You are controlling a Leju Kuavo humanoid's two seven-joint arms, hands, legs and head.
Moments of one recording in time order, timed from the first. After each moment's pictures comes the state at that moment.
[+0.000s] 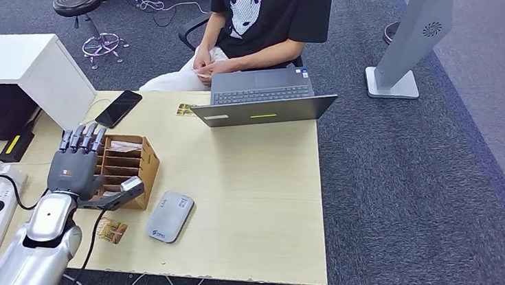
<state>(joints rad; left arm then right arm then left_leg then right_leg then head) -0.45 0.43 -0.27 -1.07 -1.31 0.39 0.06 -0.10 0.10 1.11 -0.12 -1.01 -0.51 0.06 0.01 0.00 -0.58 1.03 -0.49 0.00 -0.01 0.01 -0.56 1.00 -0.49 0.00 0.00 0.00</state>
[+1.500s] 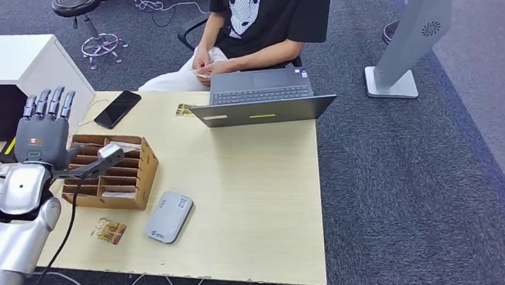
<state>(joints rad) -0.57 0.49 -0.27 -1.12 -1.30 0.29 0.13 -0.10 0.10 1.11 -0.12 -1.04 -0.50 0.08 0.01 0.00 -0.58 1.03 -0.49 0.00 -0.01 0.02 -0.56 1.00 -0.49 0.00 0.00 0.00</state>
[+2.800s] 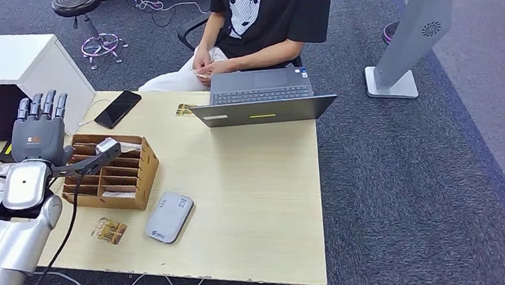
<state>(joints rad) -0.57 0.47 -0.27 -1.13 -1.36 0.20 0.24 -0.10 0.10 1.14 -0.11 -1.09 -0.51 0.09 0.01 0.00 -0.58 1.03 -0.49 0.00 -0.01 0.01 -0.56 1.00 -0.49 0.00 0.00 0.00</state>
